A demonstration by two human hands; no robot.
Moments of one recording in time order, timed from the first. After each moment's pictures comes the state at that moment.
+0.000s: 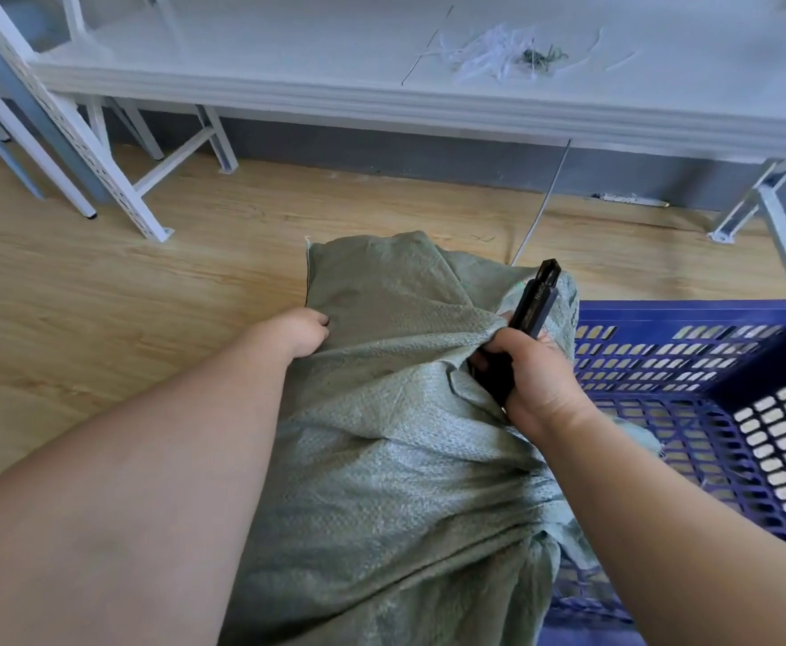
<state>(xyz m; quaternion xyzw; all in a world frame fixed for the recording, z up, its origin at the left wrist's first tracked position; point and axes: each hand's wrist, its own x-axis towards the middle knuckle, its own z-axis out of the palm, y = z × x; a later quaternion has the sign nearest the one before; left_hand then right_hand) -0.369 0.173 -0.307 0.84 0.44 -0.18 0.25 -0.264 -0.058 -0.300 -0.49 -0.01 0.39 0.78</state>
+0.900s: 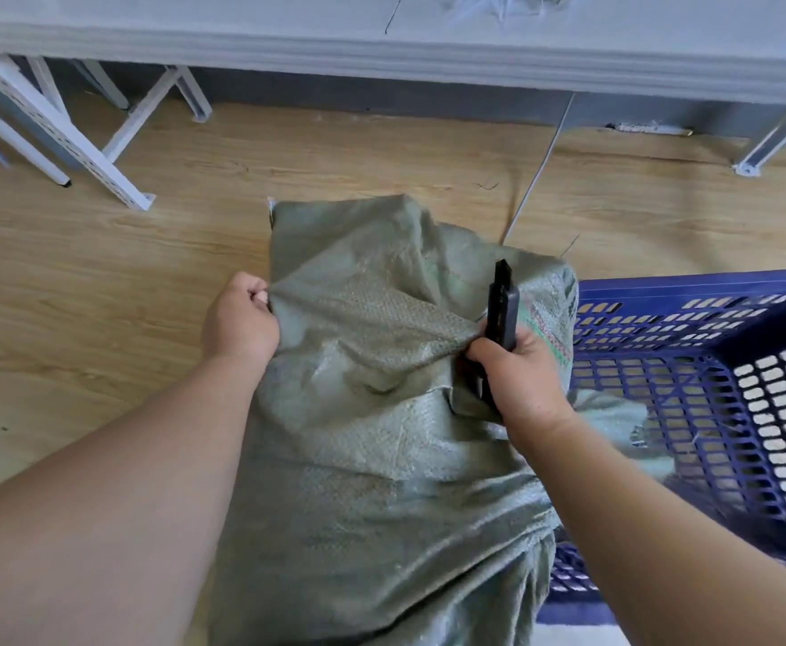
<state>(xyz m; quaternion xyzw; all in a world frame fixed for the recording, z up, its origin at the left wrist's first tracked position) -0.399 0.192 -0.299 0.77 0.58 0.14 0.21 -0.268 -0.047 -0.295 -0.70 -0.02 0.33 0.64</state>
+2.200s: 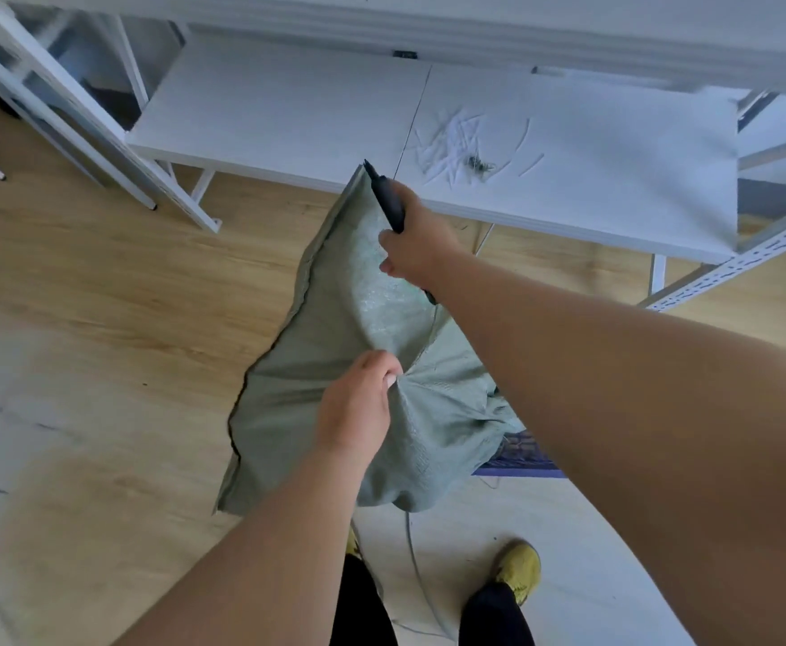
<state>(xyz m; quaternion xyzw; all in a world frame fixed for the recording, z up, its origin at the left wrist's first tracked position) -0.429 -0.021 0.083 0.89 0.36 0.03 0.28 -0.245 0.007 0.145 -0.81 -0.30 0.35 0.37</state>
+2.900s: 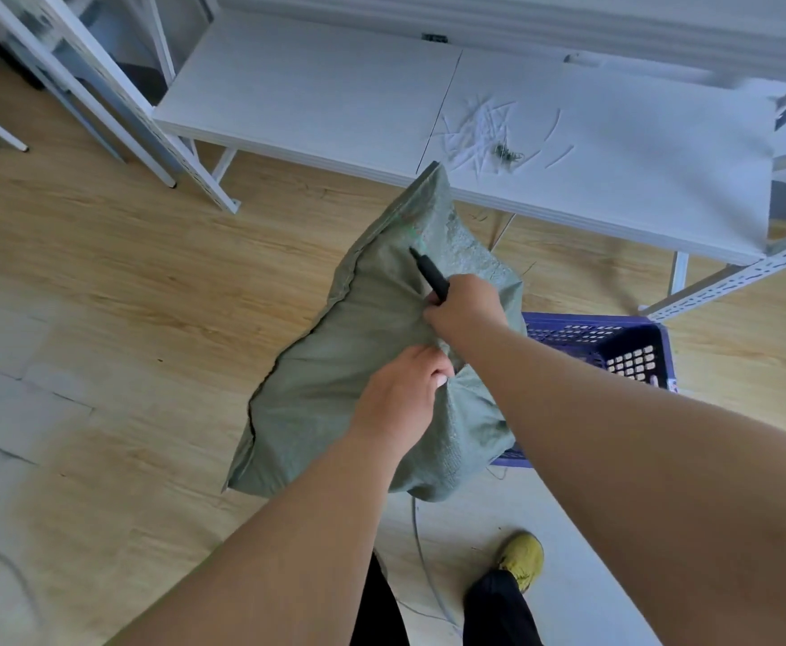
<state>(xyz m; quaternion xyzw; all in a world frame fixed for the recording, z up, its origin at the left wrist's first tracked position) -0.432 -0.032 0.091 0.91 0.28 0.01 0.31 -0.288 -0.035 0.094 -0.89 -0.24 0.33 0.20</state>
